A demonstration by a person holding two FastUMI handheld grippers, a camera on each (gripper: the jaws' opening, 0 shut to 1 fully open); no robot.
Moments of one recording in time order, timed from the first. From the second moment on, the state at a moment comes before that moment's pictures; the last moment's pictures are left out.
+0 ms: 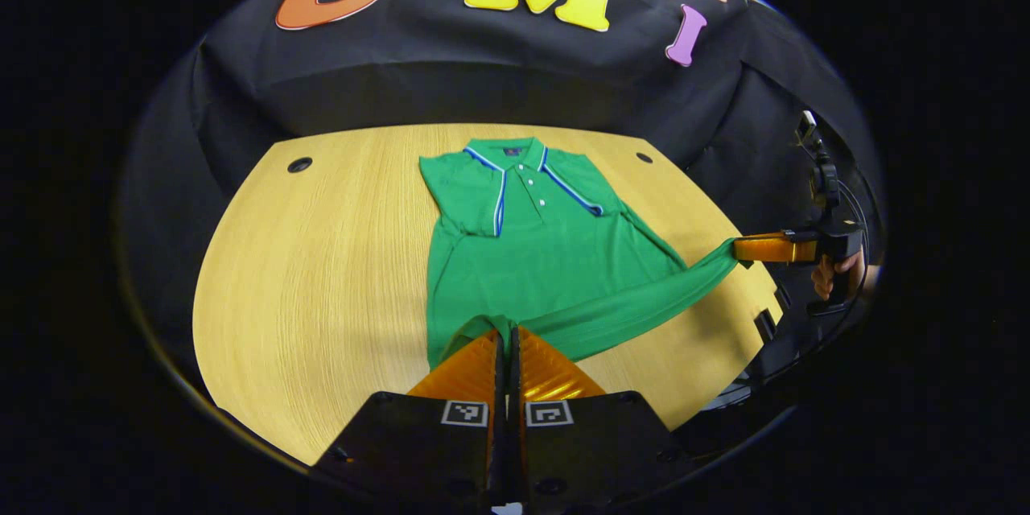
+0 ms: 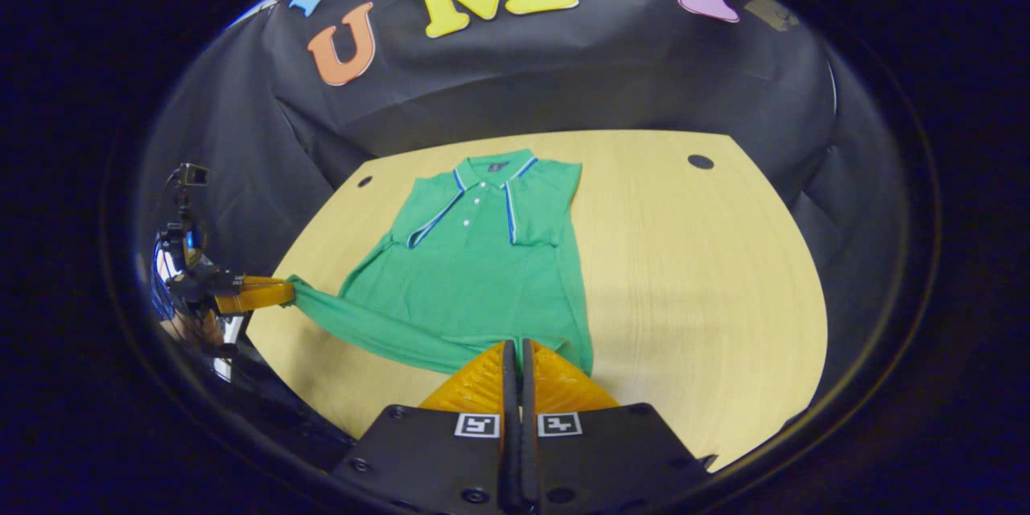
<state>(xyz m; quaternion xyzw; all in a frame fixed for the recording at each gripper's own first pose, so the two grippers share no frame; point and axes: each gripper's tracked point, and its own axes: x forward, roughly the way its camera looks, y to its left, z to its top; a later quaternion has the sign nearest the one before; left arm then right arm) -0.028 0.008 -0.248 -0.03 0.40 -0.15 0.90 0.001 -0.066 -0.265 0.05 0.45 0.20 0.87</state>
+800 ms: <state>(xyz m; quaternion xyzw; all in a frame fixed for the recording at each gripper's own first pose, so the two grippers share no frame) 0.169 0.028 -0.176 -0.10 0.31 -0.11 0.94 0.195 -0.032 -0.208 0.07 0.37 0.21 0.90</state>
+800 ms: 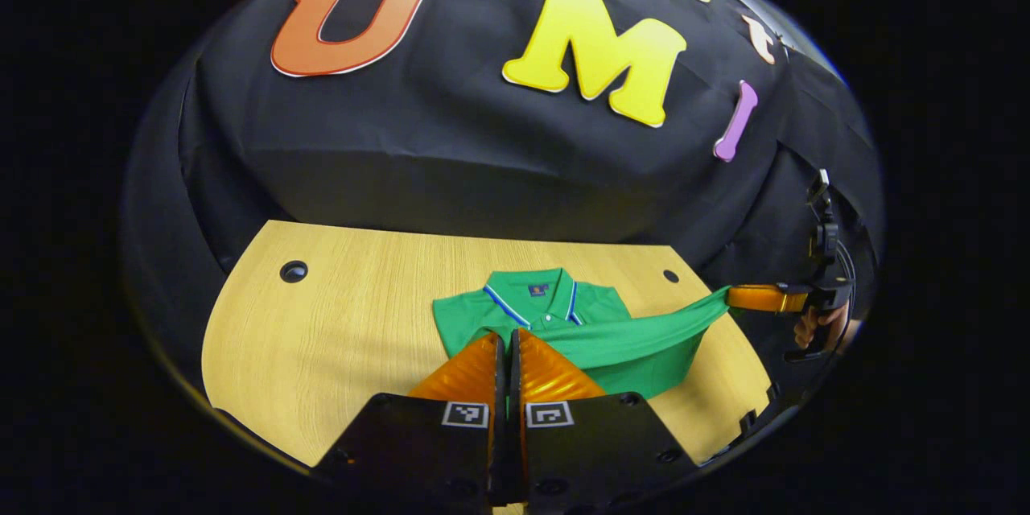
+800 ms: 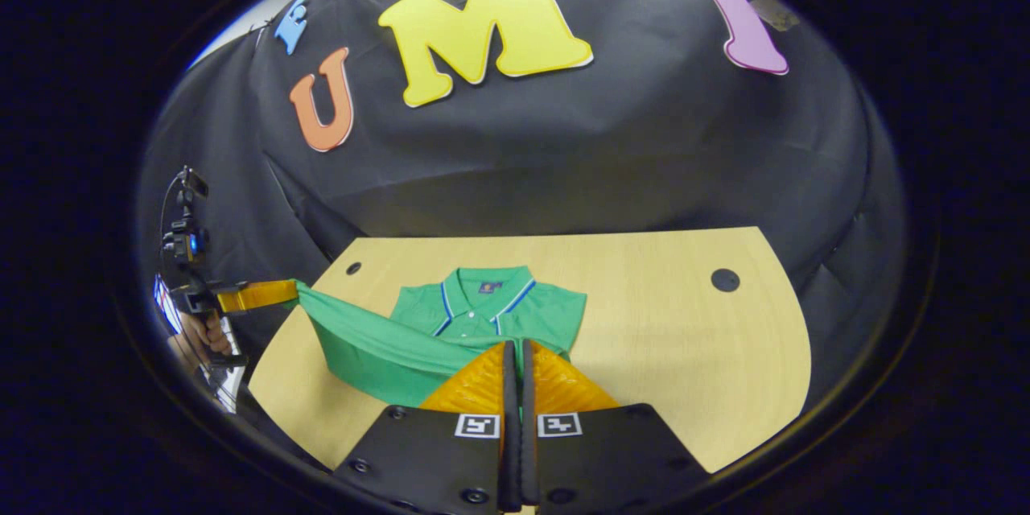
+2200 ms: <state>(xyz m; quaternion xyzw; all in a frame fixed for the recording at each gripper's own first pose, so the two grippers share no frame) 0.326 0.060 -0.338 -0.09 0.34 0.00 0.94 0.367 0.005 -0.365 0.03 0.39 0.14 0.91</state>
